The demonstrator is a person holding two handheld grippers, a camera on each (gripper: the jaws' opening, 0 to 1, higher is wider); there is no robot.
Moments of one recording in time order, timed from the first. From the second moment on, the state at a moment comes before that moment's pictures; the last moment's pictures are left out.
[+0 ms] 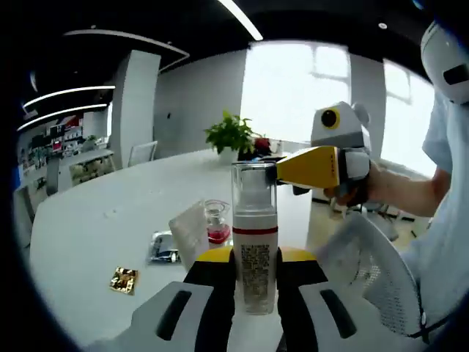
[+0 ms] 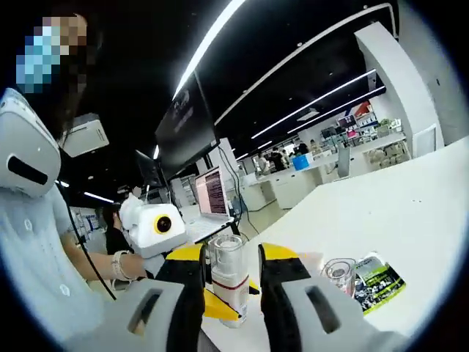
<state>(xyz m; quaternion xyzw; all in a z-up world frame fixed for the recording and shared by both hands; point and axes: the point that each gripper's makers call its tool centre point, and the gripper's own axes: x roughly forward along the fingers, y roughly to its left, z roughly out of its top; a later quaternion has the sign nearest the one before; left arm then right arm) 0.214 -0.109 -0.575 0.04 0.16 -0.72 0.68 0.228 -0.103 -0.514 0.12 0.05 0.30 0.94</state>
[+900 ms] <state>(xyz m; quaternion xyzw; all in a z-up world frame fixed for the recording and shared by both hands) 0.207 -0.110 -0.615 0.15 0.15 -0.73 0.65 0.228 -0.080 -0.554 0.00 0.09 0.32 0.94</state>
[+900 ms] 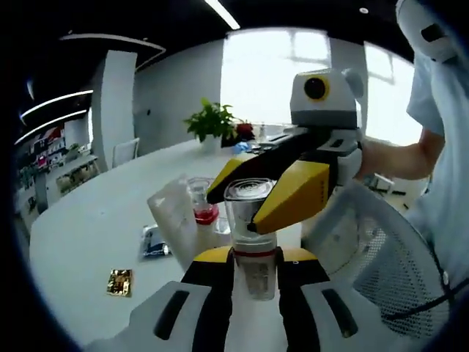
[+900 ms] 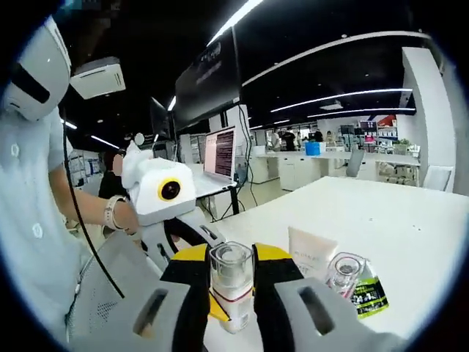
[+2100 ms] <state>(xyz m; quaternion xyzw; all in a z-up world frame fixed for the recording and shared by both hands) 0.220 -0.112 -0.698 0.19 0.16 -0.73 0.63 0.239 -0.084 -0.640 -0.07 0.20 0.31 0.93</state>
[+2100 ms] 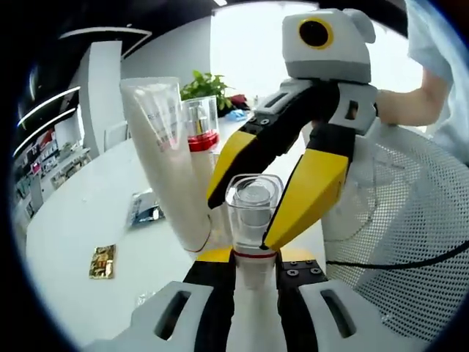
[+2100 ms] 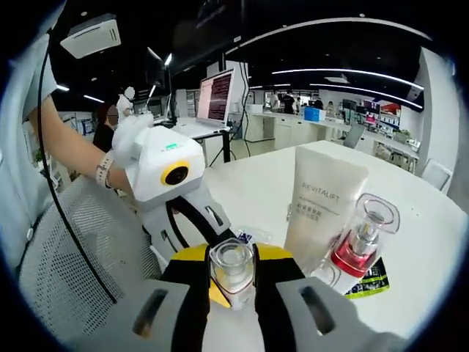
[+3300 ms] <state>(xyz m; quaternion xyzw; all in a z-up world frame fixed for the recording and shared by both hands) 0.220 -0.088 -0.714 0.24 0.31 -0.65 0.65 0.206 -0.164 -0.665 -0.09 0.28 0.29 0.91</state>
